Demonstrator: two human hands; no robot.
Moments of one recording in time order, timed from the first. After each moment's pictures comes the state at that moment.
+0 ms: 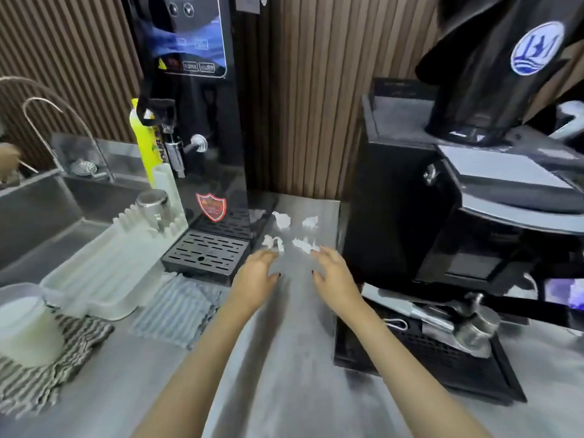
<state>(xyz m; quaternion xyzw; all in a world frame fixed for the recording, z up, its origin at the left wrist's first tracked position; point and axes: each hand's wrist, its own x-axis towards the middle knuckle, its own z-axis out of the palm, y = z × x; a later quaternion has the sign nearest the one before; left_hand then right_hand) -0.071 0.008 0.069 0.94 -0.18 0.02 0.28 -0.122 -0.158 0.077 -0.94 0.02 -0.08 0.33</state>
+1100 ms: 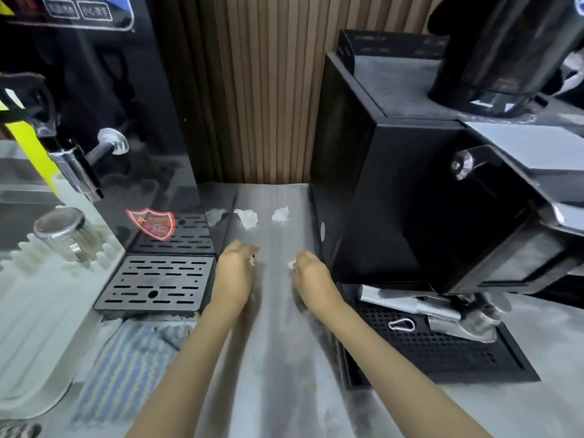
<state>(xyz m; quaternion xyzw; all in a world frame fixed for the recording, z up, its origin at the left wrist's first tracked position) 0.036 -0.015 0.034 0.90 -0.20 0.10 0.37 -0.039 -0.154 0.027 -0.95 0.12 -0.10 0.27</state>
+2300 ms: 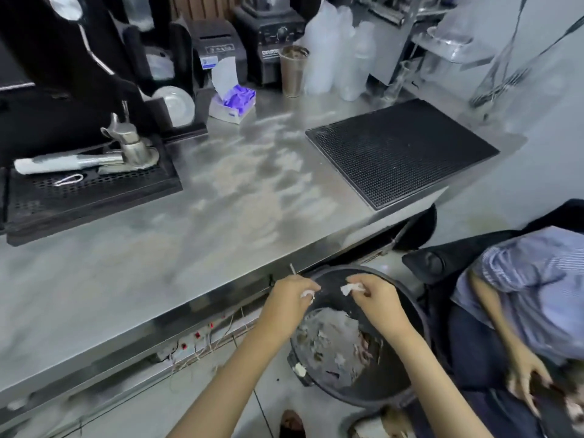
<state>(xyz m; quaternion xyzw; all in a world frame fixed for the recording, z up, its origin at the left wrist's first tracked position) -0.578 -0.268 -0.030 0.75 -0.47 -0.30 0.36 -0.731 -0.369 -0.020 -0.78 0.50 -0.09 0.36</state>
